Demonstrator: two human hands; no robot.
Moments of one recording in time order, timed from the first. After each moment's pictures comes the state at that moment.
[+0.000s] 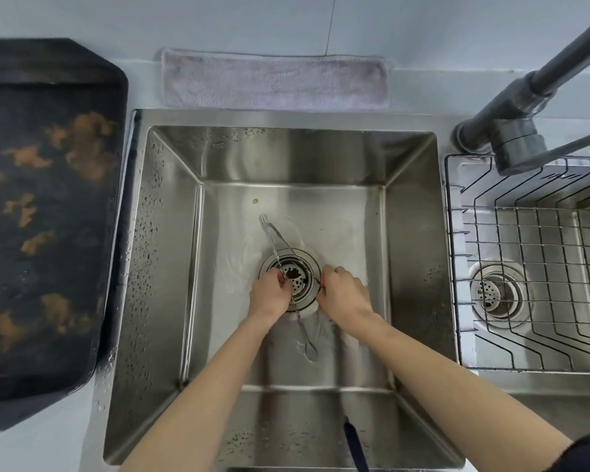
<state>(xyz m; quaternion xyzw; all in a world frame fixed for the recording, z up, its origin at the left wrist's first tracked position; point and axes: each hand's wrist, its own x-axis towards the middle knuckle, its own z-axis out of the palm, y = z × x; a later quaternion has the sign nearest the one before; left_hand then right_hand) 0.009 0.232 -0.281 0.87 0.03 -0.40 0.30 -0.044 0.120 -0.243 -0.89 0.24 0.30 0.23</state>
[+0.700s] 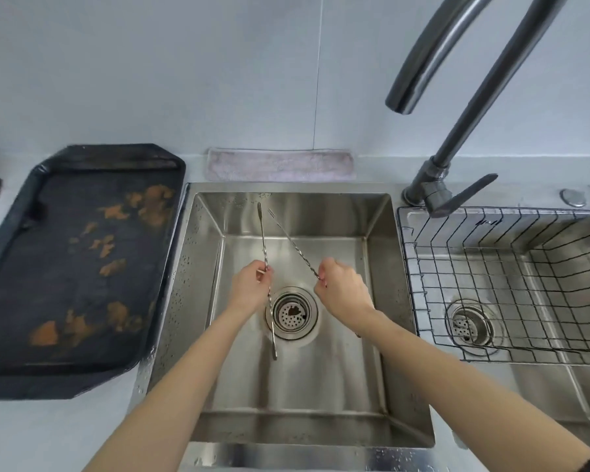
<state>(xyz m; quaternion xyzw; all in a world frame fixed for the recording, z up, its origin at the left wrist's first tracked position) 0.034 0.247 -0.174 0.89 -0.03 -0.25 0.39 -0.046 0.116 -0.141 -0.92 0.24 0.10 0.31</state>
